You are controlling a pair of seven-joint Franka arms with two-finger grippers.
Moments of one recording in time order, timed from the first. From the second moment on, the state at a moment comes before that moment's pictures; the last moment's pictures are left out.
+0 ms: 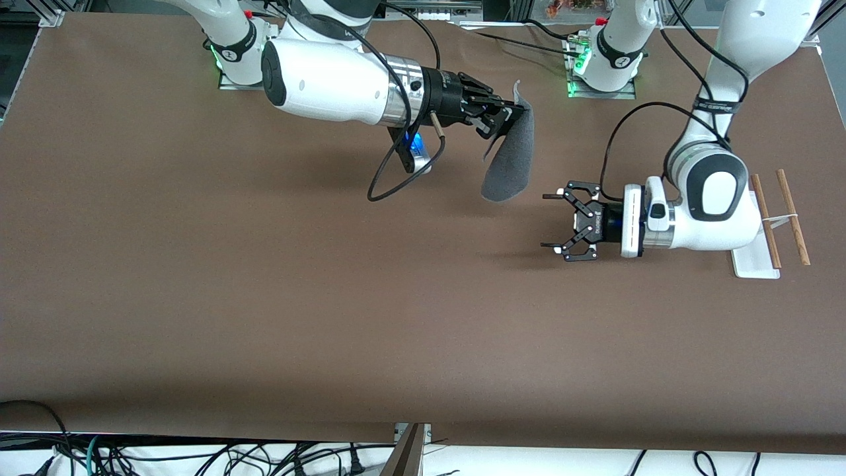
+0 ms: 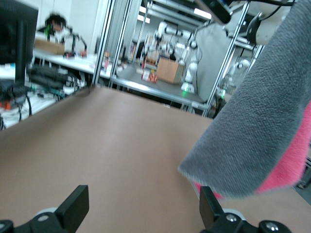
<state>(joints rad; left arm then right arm) -0.03 0.42 -0.05 -1.93 -1.43 1.71 2.06 0.51 0.47 0.31 -1.29 0.99 2.20 1.39</state>
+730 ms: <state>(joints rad) 0.01 0.42 -0.10 -2.00 -1.53 1.56 2.17 0.51 0.52 0.31 -1.23 1.01 2.22 1.45</state>
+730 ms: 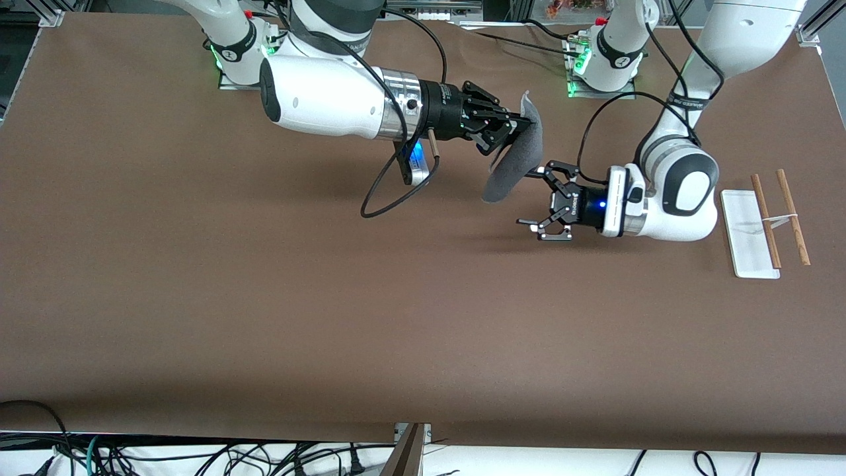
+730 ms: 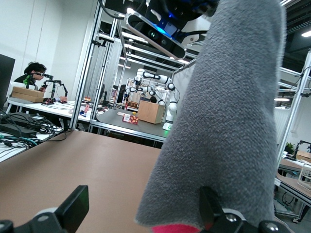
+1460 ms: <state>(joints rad) 0.00 0.42 -0.11 -2.08 -1.52 1.51 2.20 0.51 0.52 0.31 -1.22 1.02 2.22 1.47</state>
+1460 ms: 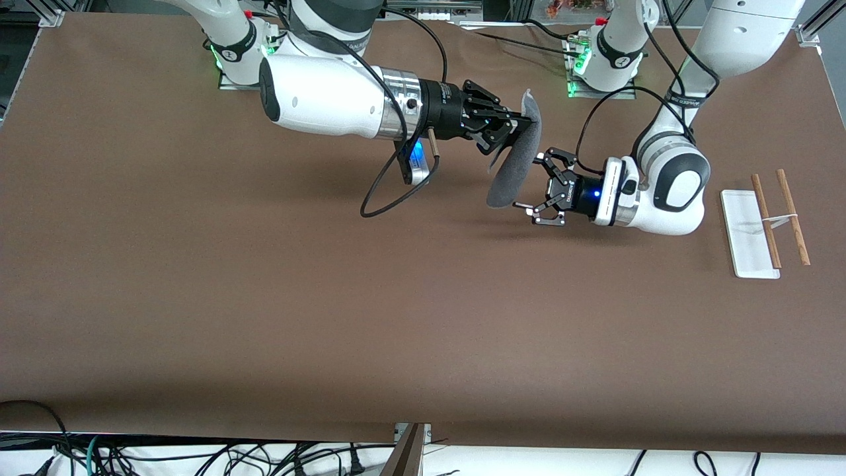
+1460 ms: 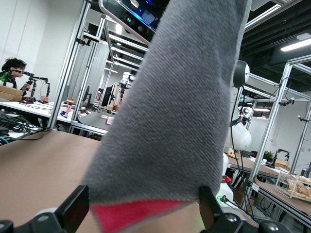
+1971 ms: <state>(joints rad) -0.04 0.42 -0.12 -2.08 -1.57 1.51 2.20 0.51 0.52 0.31 -1.21 1.02 2.23 1.47</state>
